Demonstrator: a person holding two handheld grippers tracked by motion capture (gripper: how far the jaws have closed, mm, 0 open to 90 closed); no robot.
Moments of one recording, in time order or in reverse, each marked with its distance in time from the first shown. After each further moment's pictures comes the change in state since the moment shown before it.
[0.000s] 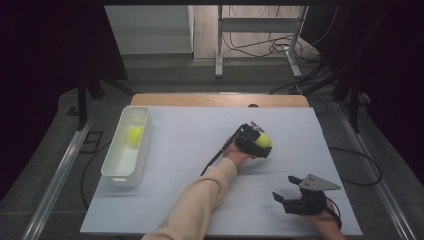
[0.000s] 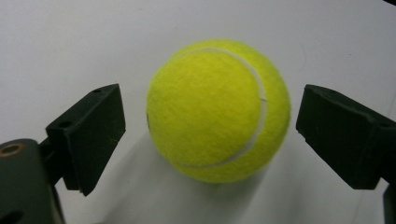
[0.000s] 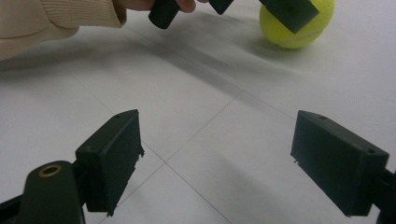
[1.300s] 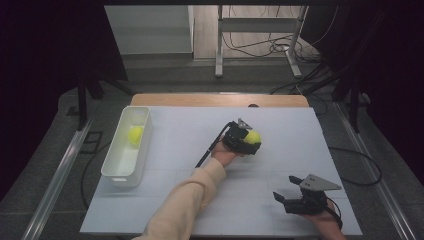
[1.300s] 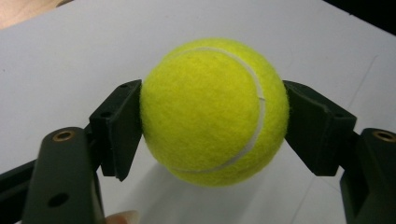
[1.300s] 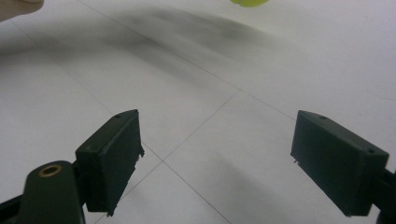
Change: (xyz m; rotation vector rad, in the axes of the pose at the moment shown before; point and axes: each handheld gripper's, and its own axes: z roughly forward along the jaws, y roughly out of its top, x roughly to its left) left arm 0.011 -0.010 -0.056 -0.034 0.000 -0.044; right arm -0.001 0.000 -0.001 -0.003 -0.001 0.002
